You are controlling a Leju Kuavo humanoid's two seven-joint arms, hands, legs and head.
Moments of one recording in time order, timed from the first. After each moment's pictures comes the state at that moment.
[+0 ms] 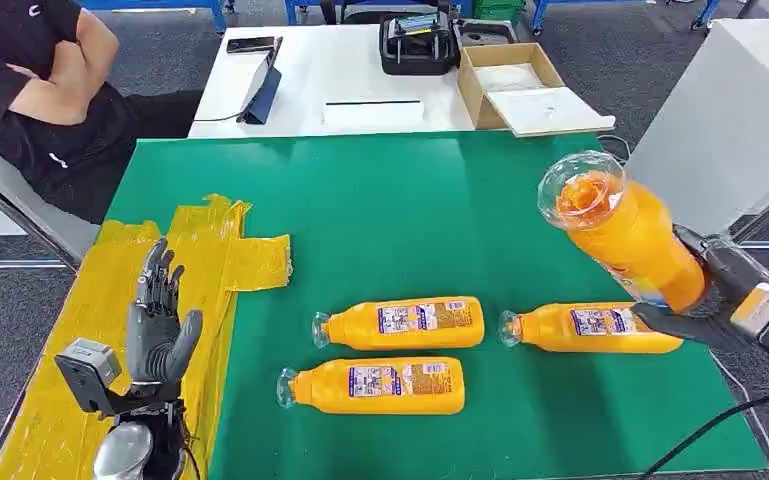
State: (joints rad) left arm 0.04 -0.12 0.09 -1.54 -0.03 -0.06 -0.56; right arm -0.19 -0.64 -0.08 -1.64 0.09 0.74 -0.30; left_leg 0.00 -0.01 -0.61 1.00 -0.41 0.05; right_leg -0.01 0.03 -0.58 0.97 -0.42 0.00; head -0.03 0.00
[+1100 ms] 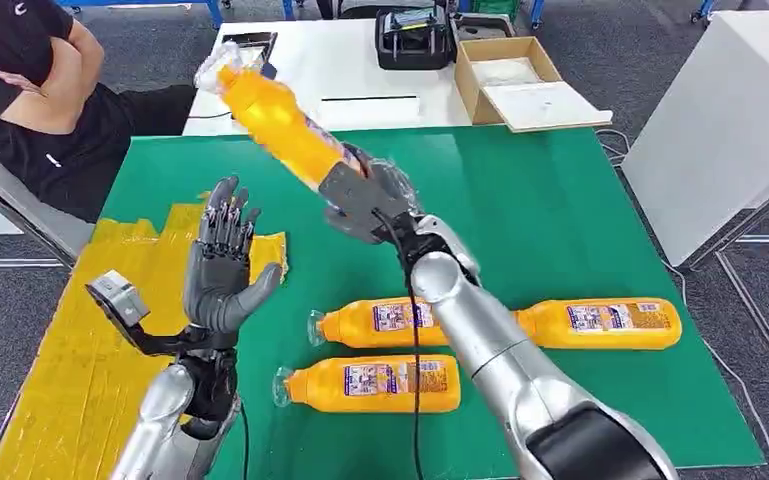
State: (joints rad) left arm -0.19 -0.12 -0.18 -1.50 0.27 -0.09 -0.47; right arm -0.78 0.28 0.56 -0.70 0.51 0.01 -0.11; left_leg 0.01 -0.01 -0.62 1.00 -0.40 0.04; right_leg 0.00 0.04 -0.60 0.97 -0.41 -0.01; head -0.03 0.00
